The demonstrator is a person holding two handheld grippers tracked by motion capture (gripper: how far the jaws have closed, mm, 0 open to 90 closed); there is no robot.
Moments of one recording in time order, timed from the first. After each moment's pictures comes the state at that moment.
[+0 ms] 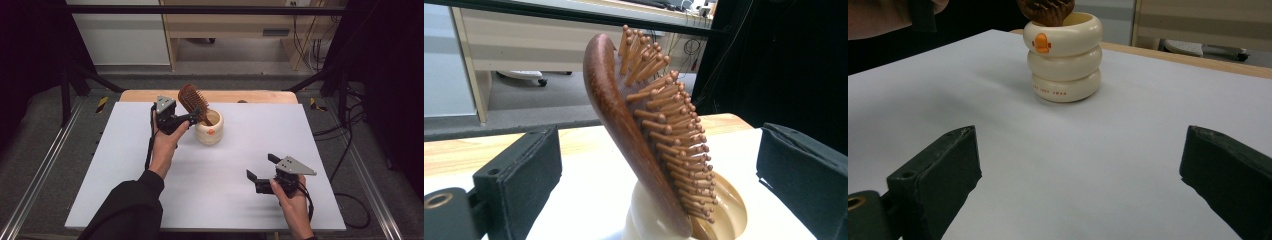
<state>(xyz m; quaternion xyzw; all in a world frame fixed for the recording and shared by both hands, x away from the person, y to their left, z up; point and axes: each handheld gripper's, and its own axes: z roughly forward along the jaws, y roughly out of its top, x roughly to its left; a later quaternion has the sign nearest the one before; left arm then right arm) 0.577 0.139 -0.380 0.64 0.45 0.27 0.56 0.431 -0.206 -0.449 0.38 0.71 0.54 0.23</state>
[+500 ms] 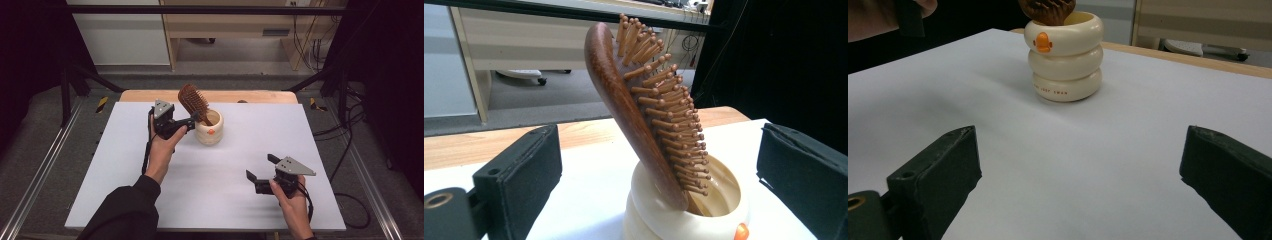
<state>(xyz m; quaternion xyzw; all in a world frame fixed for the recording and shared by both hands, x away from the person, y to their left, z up) 0.564 0.145 -0.383 0.65 0.44 0.27 0.56 0.431 -0.205 -0.449 0.38 0.72 0.54 0.23</state>
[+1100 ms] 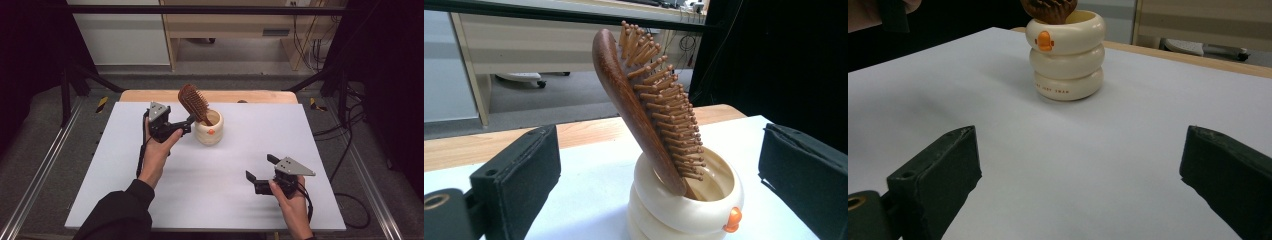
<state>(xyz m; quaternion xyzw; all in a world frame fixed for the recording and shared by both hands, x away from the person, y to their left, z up) 0.551 0.156 -0.379 0.65 0.43 0.27 0.56 0.430 -0.204 -0.449 0.38 0.72 0.54 0.23</state>
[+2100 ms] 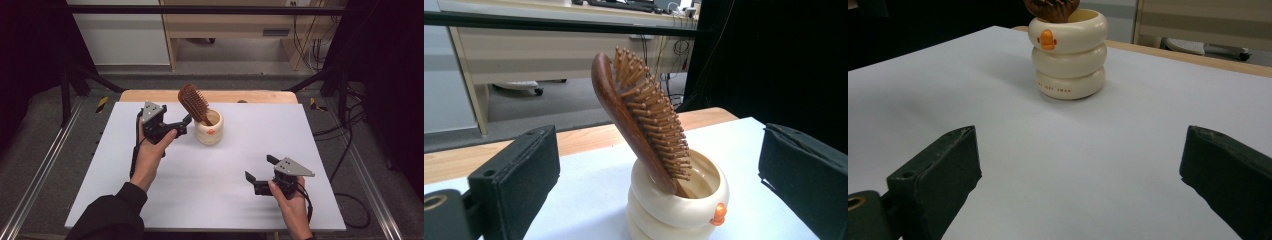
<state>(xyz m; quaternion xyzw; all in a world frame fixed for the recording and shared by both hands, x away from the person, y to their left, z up) 0.536 0.165 -0.361 0.65 0.42 0.27 0.57 0.428 -0.203 -0.449 0.38 0.72 0.53 0.23</state>
